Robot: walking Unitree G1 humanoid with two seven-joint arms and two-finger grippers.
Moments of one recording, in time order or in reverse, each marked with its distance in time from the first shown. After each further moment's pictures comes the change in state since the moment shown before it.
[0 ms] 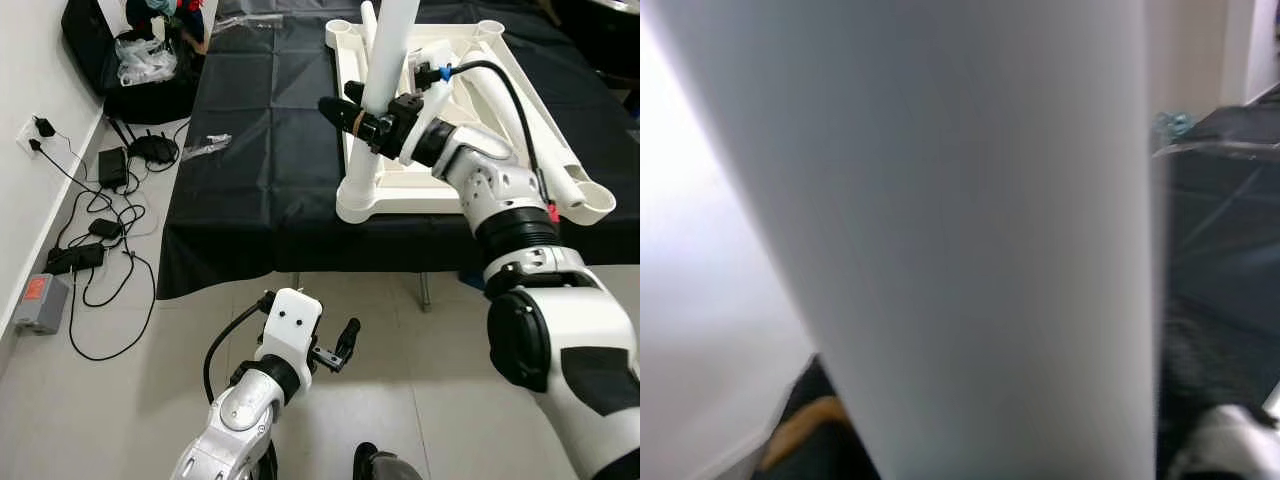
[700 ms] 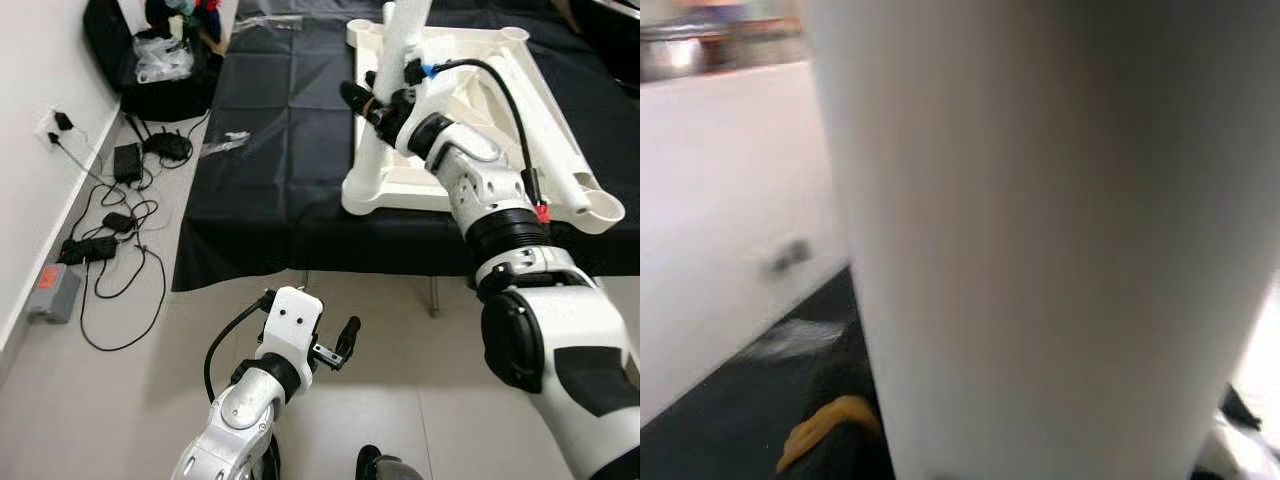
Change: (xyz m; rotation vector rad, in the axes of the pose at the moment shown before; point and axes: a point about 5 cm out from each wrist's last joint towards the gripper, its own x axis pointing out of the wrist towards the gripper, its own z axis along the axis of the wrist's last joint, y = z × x) left arm 0.001 0.000 0.001 0.000 0.000 0.003; right arm -0.003 -0.015 -0.003 -0.118 -0.043 -0.630
